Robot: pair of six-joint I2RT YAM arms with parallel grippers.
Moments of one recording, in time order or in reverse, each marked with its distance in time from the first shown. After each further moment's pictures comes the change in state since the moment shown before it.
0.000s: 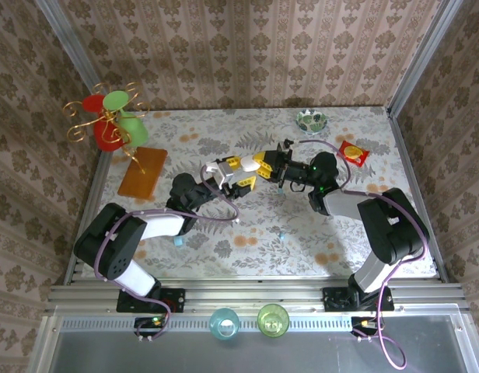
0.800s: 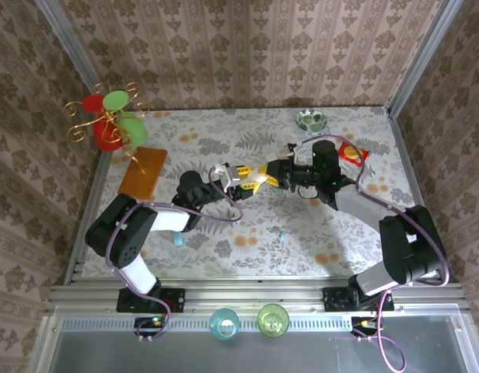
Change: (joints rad) left arm 0.003 0.106 0.039 -0.006 0.147 0.026; right arm -0.048 -0.171 0.078 -0.790 -0.057 -0.638
